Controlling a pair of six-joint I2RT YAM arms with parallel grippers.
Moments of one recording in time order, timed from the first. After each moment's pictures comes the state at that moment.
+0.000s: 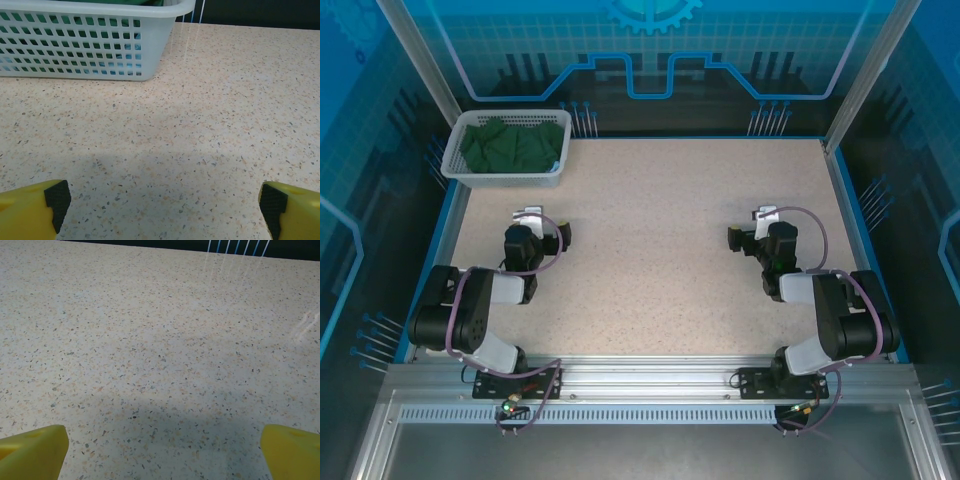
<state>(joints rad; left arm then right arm) -0.02 1.54 0.37 0.80 -0.03 -0.09 0.06 1.49 0.40 0.65 0.02 -0.04</state>
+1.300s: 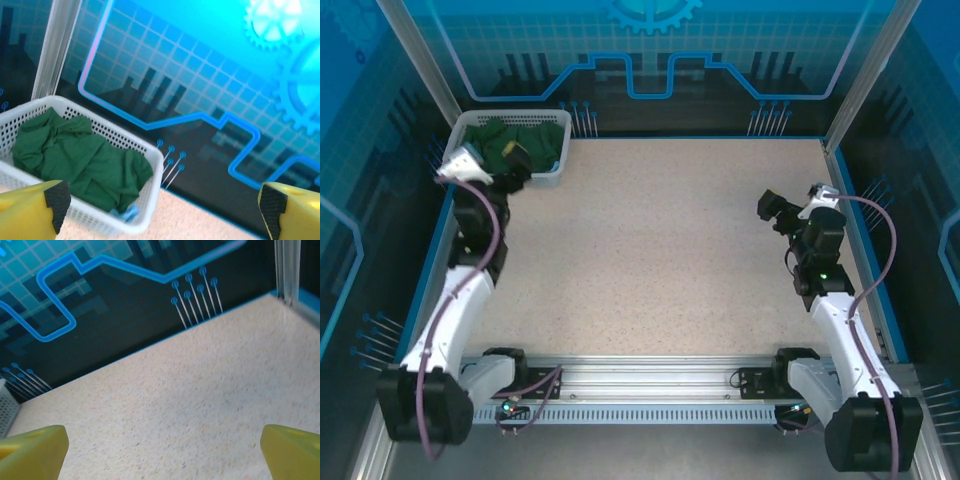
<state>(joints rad) 0.05 1.09 0.91 0.16 -0.17 -0.54 -0.05 0.90 0.63 -0.02 -0.04 0.47</state>
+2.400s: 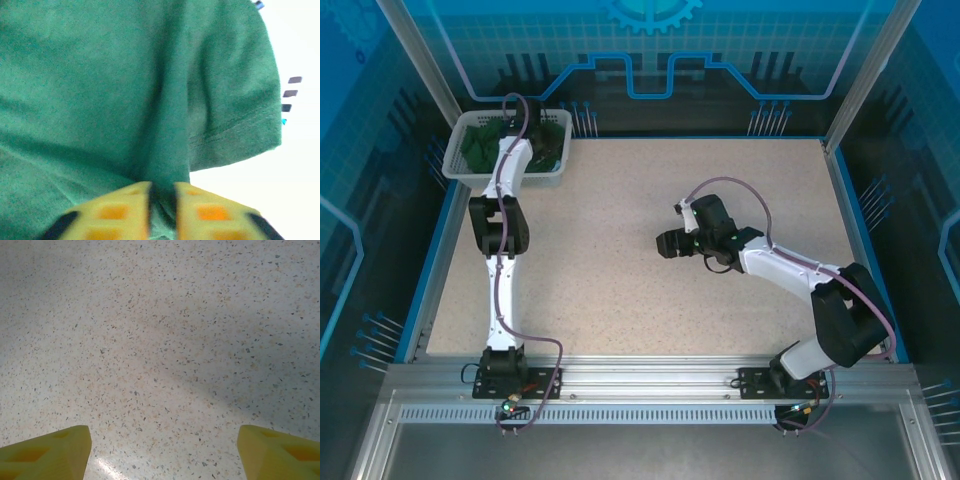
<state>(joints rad) 0.07 2.58 2.52 -0.86 0.02 -0.66 0.55 1.50 0.91 -0.21 -0.16 0.30</state>
